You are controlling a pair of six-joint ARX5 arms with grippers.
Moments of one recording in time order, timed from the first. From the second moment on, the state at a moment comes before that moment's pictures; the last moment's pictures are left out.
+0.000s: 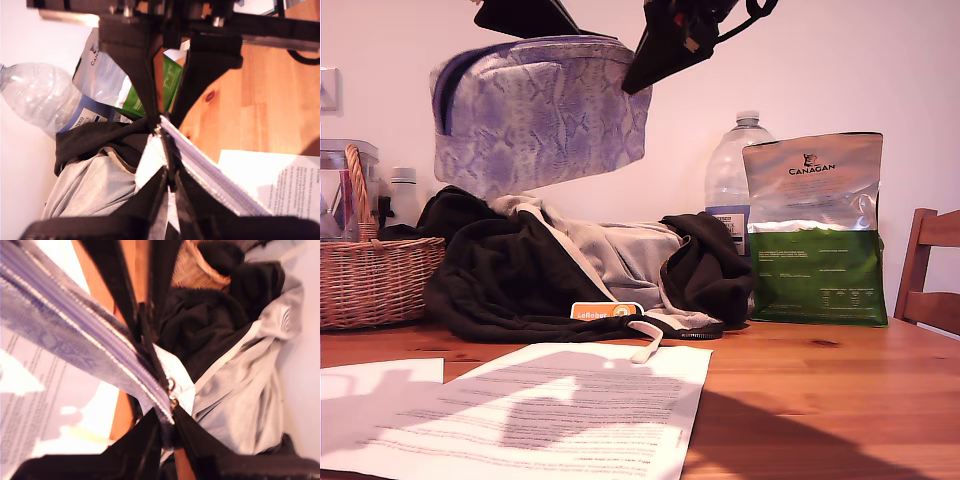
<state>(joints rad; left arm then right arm) -0.54 1.31 1.19 -0.37 0.34 0.97 0.65 1.54 1.39 -0.44 -0.12 -1.09</state>
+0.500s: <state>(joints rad) -0.57 1.31 1.19 -0.37 0.26 0.94 0.62 1.54 1.39 -0.46 -0.12 -1.03</state>
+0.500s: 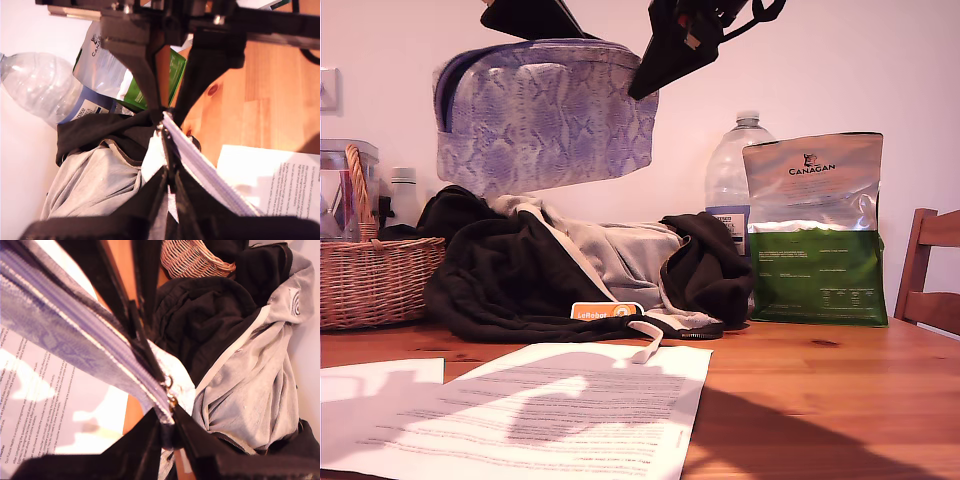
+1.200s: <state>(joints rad) -0.57 1.31 1.19 -0.37 0.26 0.92 0.52 1.54 1.39 -0.50 -0.11 -0.99</state>
